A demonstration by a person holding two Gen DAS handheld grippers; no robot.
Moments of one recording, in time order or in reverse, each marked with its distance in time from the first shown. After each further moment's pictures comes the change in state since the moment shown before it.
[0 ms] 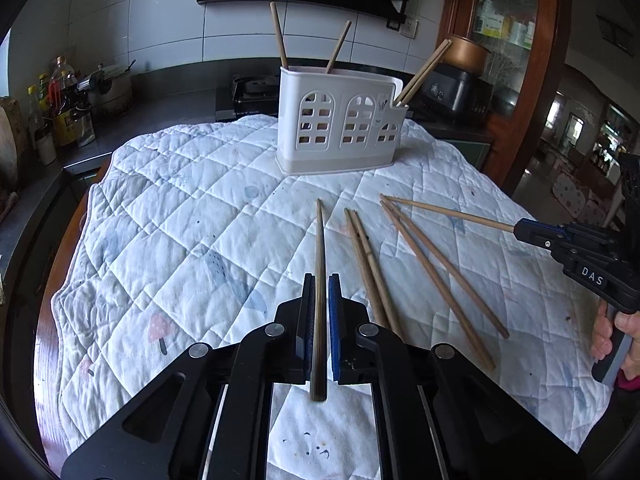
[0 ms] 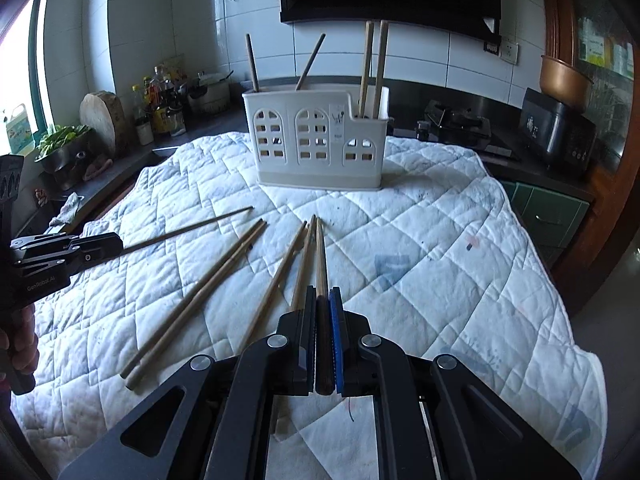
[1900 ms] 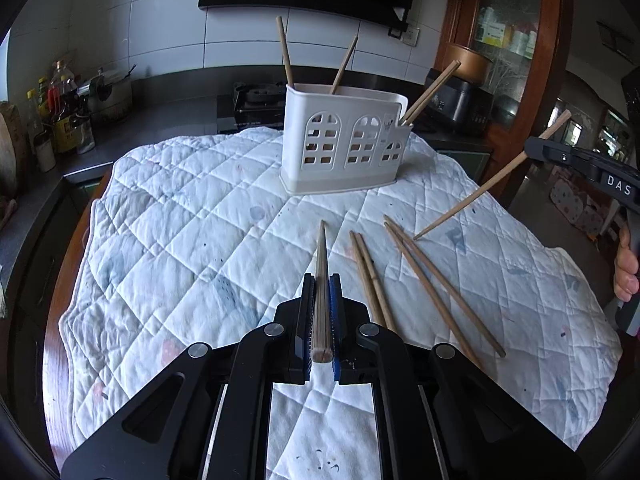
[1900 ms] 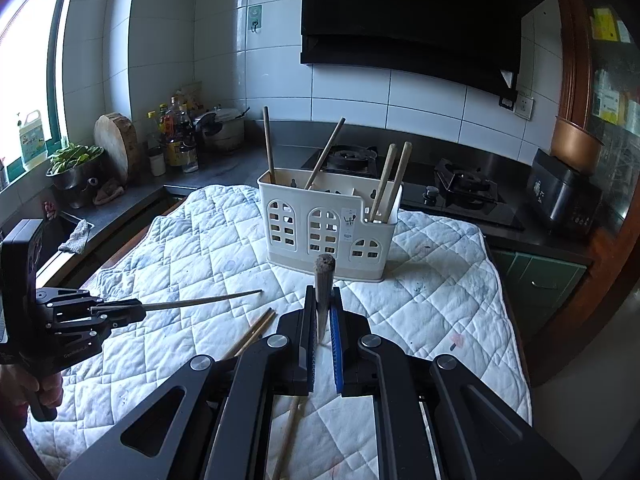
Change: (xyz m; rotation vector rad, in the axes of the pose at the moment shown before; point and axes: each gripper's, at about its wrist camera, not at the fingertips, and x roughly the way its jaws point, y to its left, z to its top) left arm -0.002 0.009 0.024 0.005 -0.014 0.001; right arm -0.022 0.008 0.089 -0.092 -0.087 0.009
